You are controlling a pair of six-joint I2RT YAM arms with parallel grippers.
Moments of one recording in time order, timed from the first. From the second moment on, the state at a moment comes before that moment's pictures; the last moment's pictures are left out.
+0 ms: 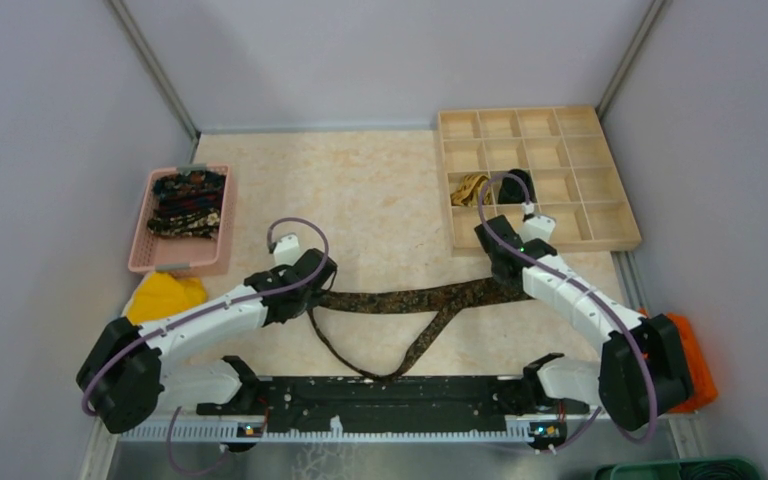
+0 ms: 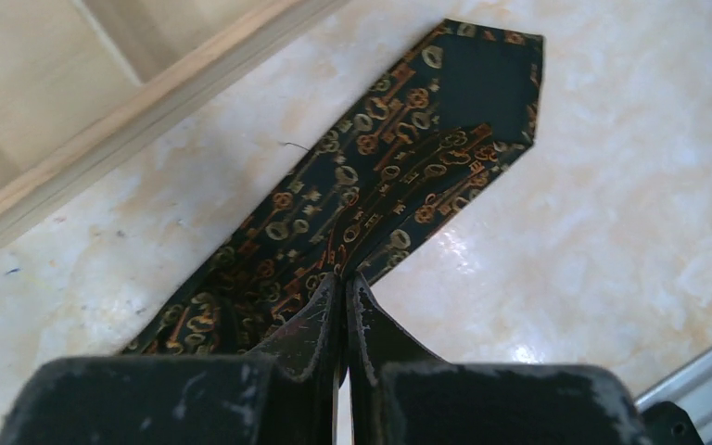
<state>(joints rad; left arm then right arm) -0.78 1.19 0.62 -0.55 -0.57 -1.01 0.44 1.20 0.76 -0.73 0.62 0.83</state>
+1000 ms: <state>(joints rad) -0.68 1.02 0.66 -0.60 -0.53 -0.91 0.53 1.32 0.92 -0.79 0.87 0.77</state>
